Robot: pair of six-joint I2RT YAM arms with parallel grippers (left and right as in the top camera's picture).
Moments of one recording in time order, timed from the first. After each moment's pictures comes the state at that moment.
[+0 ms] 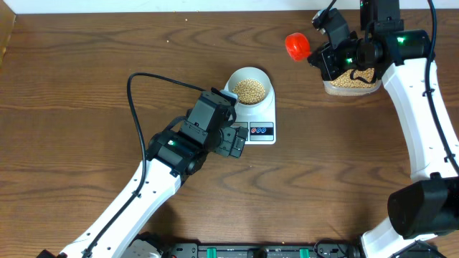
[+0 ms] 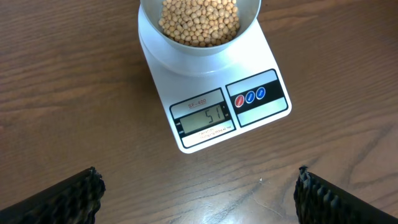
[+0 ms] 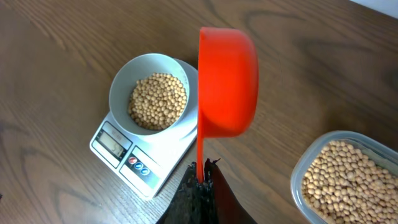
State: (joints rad) left arm -0.57 1.29 1.02 -0.69 -0.04 -0.16; right arm 0.12 1.78 1.77 -0.99 -0.47 -0.35
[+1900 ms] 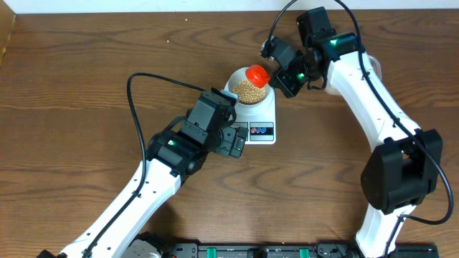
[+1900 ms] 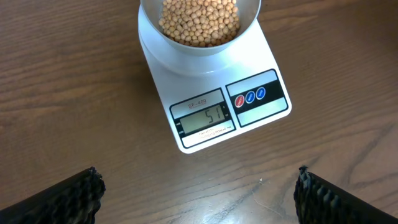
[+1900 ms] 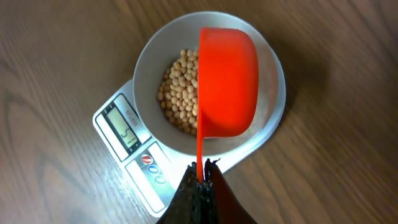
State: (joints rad) left arm -0.57 1.29 1.02 -0.69 -0.04 -0.16; right arm 0.31 1.99 1.77 -0.97 -0.45 -0.50
